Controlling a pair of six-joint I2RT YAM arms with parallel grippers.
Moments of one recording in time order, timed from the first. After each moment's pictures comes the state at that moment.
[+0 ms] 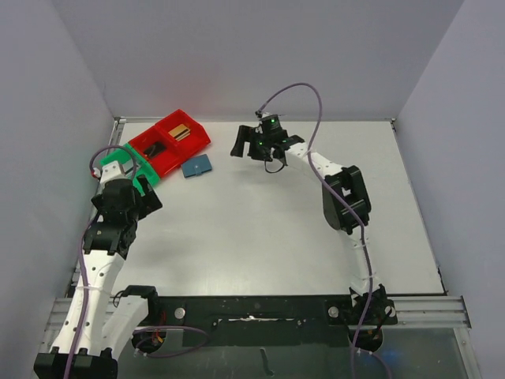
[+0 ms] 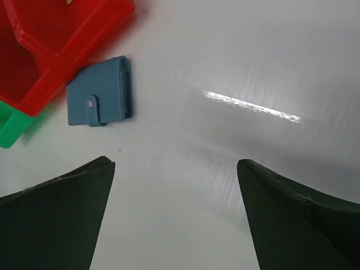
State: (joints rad) left arm -0.07 0.81 0.80 -0.63 -0.33 -0.43; right arm 0.47 2.21 1.82 -0.27 -0.22 0.52
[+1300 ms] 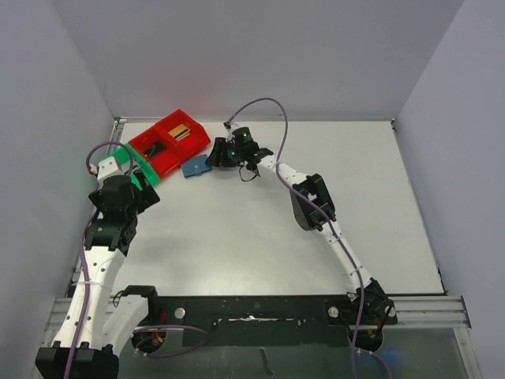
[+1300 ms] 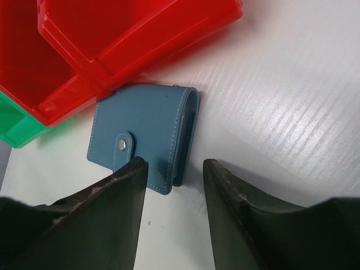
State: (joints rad) left arm -0.05 0.83 0.80 -0.54 -0.37 -0.43; right arm 0.62 2.72 2.33 -0.12 -0.37 0.56
